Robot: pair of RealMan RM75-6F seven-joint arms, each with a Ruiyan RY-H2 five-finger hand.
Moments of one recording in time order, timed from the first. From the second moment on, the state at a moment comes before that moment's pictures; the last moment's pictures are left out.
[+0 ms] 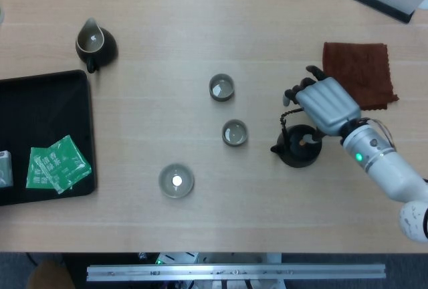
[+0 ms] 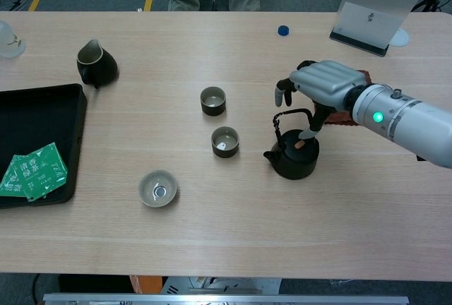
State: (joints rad) left arm 0.02 -1.02 0.06 -1.55 1.60 1.55 -0.15; right arm 0.77 -1.43 0.06 -1.73 -0.88 0.88 -0.66
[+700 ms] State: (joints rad) left arm 0.01 -1.02 0.05 -1.56 1.60 1.55 -0.14; right arm 0.82 -1.43 0.02 -1.76 -0.80 0.87 -0.64
